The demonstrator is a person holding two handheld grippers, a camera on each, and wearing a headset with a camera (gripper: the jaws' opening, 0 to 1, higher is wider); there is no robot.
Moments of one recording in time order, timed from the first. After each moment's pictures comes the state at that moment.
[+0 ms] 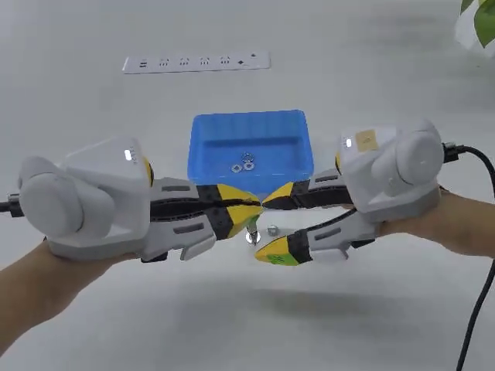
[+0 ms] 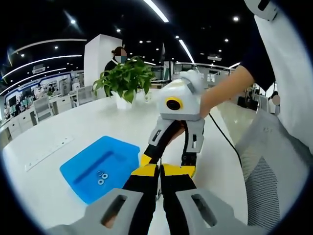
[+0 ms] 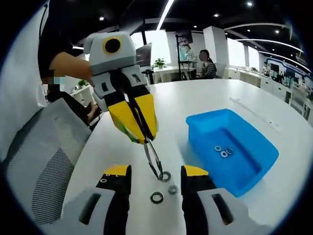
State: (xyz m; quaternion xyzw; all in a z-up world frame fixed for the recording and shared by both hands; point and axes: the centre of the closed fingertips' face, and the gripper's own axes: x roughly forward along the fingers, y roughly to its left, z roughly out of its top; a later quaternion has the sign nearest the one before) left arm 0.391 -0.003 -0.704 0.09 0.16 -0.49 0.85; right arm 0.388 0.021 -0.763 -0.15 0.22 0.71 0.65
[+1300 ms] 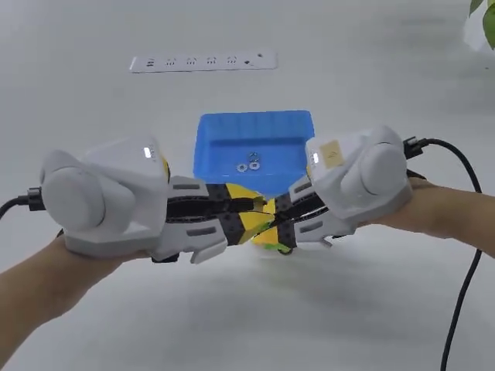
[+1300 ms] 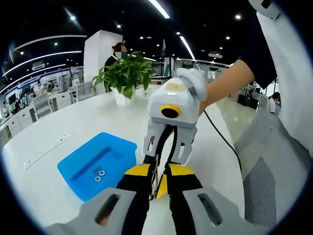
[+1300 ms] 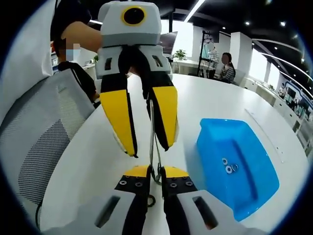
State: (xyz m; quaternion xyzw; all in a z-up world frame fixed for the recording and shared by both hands) left arm 0.386 -0.008 -0.707 0.09 0.18 -0.49 0.85; right arm 0.382 0.030 -0.778 -0.25 0.18 0.74 0.60
